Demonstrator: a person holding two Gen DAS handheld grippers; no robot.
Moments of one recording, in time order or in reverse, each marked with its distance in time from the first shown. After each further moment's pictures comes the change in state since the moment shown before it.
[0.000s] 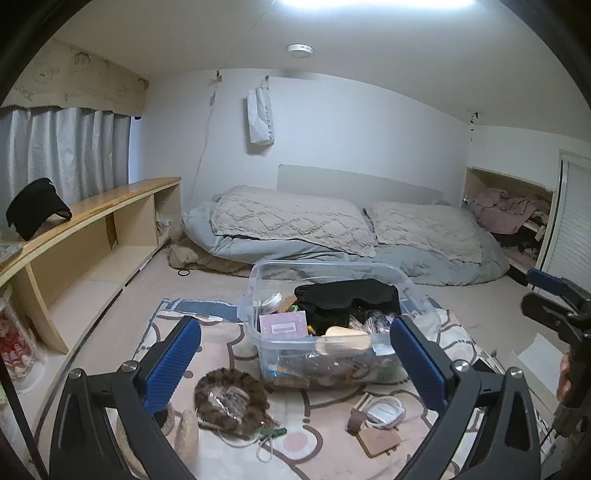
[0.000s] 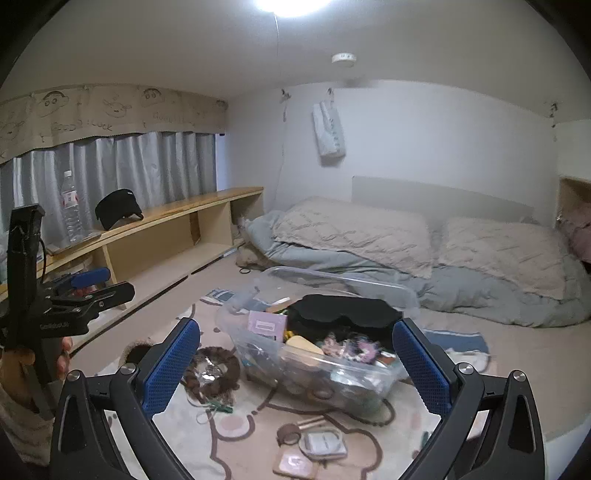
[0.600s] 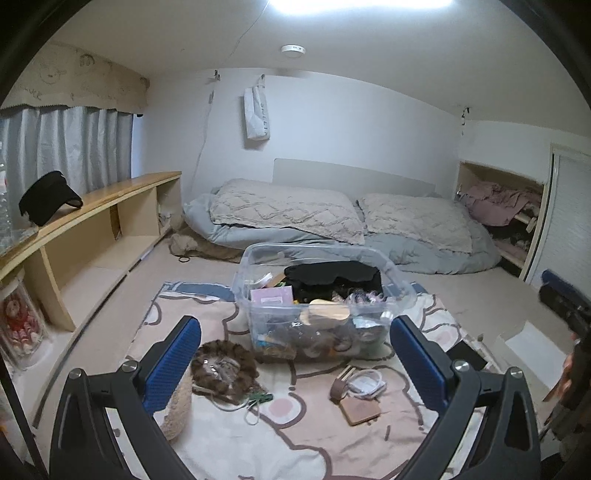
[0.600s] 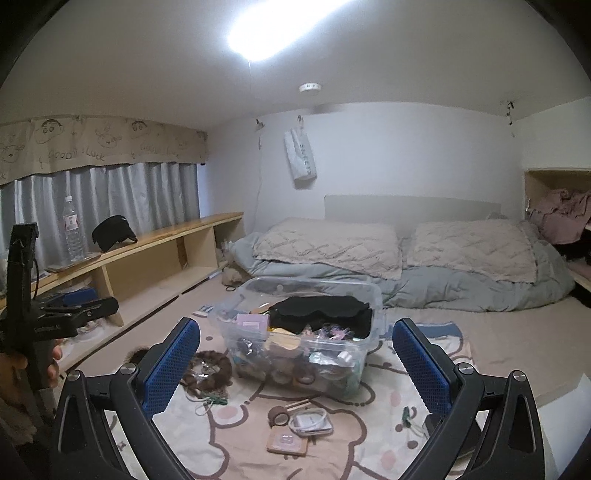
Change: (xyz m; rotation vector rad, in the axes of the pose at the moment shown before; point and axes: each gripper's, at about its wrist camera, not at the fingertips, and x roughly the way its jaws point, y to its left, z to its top) left arm -0.048 -0.026 -0.031 0.003 0.021 0.011; right arm -0.079 -0.017 -0.045 0.072 -0.117 -0.063
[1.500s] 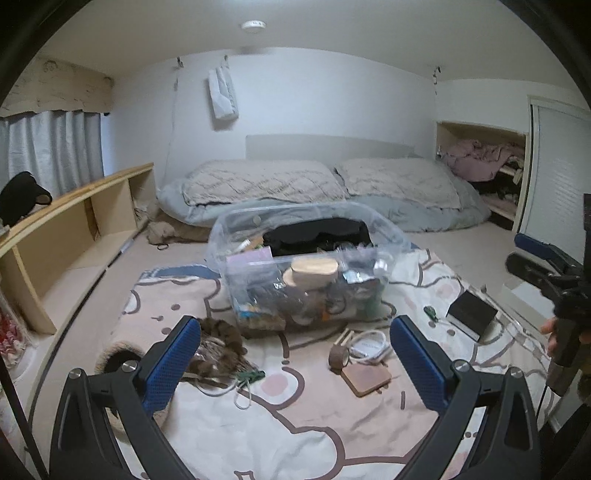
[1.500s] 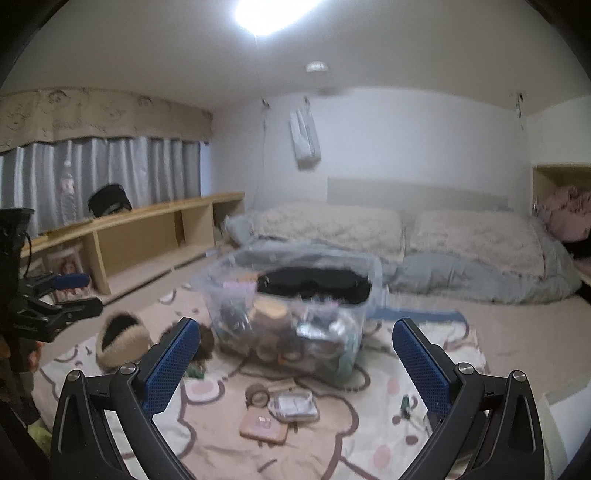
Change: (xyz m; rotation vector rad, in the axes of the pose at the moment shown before) left arm 0.047 -0.023 -0.065 0.115 0.068 -0.062; right arm 0.048 -0.022 -0.069 -0.046 0.059 0.011
